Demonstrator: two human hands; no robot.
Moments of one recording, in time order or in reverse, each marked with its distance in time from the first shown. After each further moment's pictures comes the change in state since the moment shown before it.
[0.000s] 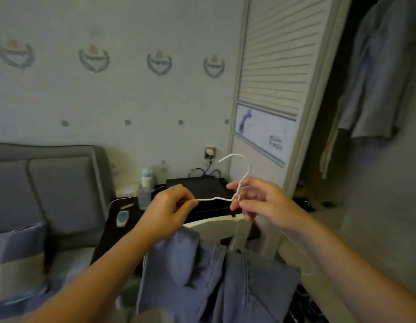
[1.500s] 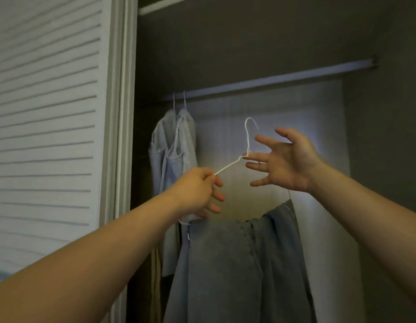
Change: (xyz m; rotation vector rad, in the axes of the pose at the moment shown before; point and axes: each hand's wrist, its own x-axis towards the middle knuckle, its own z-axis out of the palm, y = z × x) left_hand 0.524 0.320 0.207 -0.679 -0.631 0.399; right_hand 0.041 -0.168 -0.512 0.115 1.030 -0.141
